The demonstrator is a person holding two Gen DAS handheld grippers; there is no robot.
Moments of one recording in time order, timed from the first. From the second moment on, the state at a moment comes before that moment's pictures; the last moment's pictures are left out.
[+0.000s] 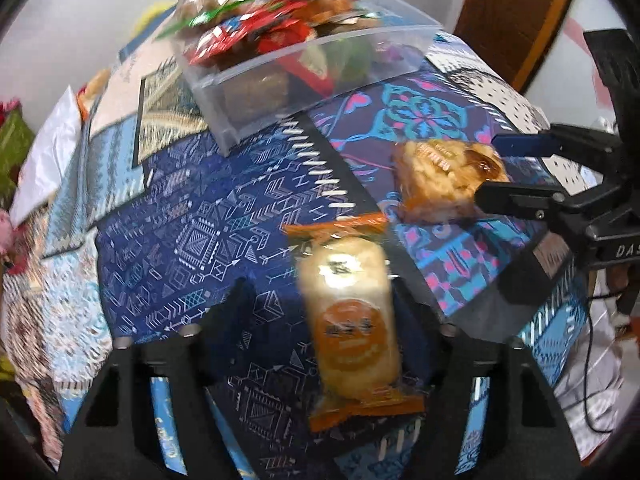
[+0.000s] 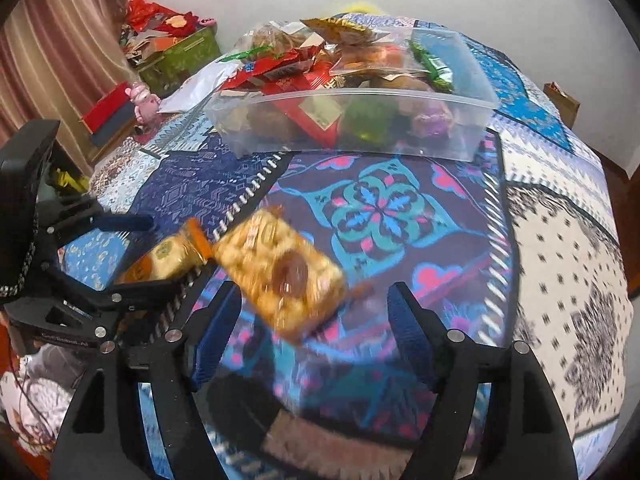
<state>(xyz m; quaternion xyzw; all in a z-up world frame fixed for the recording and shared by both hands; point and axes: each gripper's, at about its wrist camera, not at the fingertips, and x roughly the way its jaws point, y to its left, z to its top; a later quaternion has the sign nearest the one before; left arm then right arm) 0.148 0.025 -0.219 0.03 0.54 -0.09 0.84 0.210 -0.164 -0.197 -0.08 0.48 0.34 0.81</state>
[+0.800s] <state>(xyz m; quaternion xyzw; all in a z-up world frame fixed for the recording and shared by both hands) 0.133 0.029 -0.196 -0.02 0.49 -0.09 0.86 0.193 -0.124 -0.198 -0.13 0.47 0.41 0.77</state>
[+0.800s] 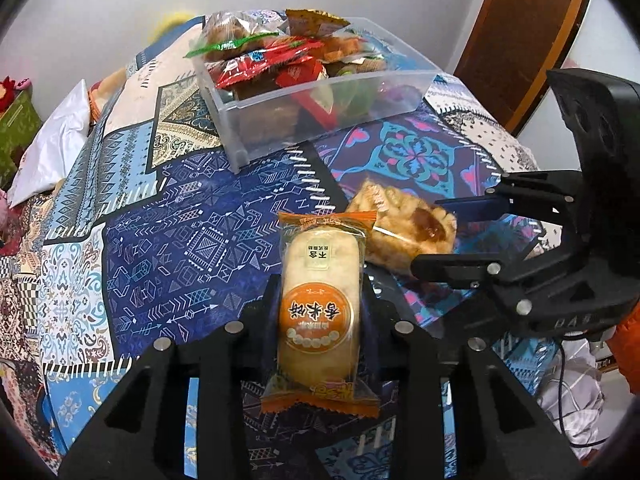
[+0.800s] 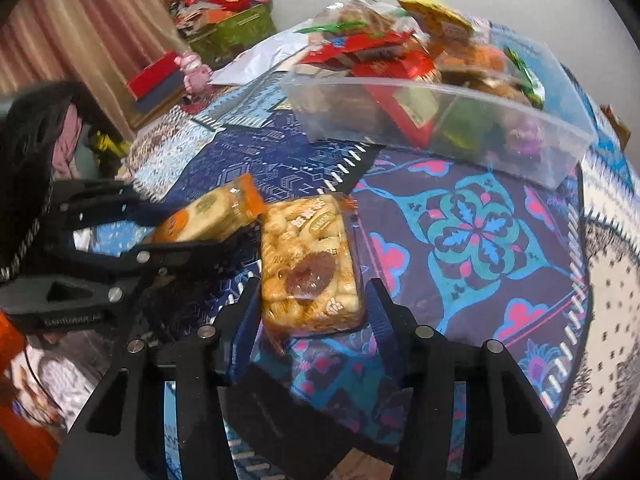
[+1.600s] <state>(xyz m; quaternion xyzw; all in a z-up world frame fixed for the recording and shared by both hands) 0.170 0.043 -0.145 -0.05 0.42 -0.06 0.90 0.226 -0.134 -0.158 -0.08 0.42 0.37 0.83</state>
